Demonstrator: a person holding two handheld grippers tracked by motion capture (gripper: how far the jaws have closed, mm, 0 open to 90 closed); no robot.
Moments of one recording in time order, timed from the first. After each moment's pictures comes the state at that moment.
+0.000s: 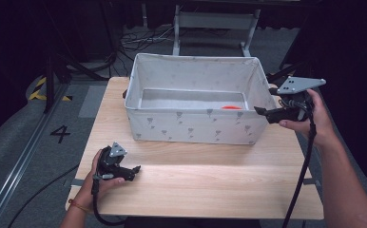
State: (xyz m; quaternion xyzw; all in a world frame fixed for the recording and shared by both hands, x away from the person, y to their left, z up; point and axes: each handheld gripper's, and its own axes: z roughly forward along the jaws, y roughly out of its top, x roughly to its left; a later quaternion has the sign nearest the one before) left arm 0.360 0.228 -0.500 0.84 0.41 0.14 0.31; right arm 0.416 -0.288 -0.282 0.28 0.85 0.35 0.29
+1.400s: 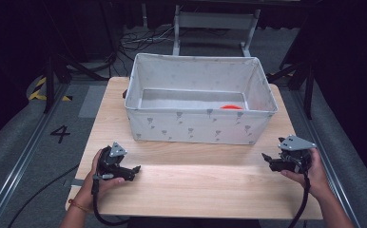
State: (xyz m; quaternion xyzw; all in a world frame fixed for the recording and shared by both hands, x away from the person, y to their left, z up) left arm 0.360 0.228 -0.500 0.84 0.41 0.14 0.31; right arm 0.353 -0.335 -0.433 0.36 0.84 0.29 0.30
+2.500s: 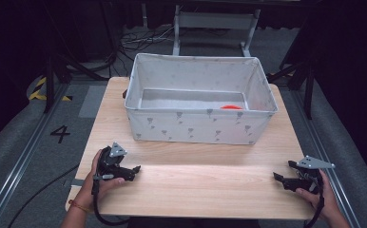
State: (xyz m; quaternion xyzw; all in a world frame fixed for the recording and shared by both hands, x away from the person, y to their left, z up) left arm 0.359 0.228 -0.500 0.84 0.42 0.14 0.31; right arm 0.323 -0.403 -0.506 0.45 0.80 0.35 0.19
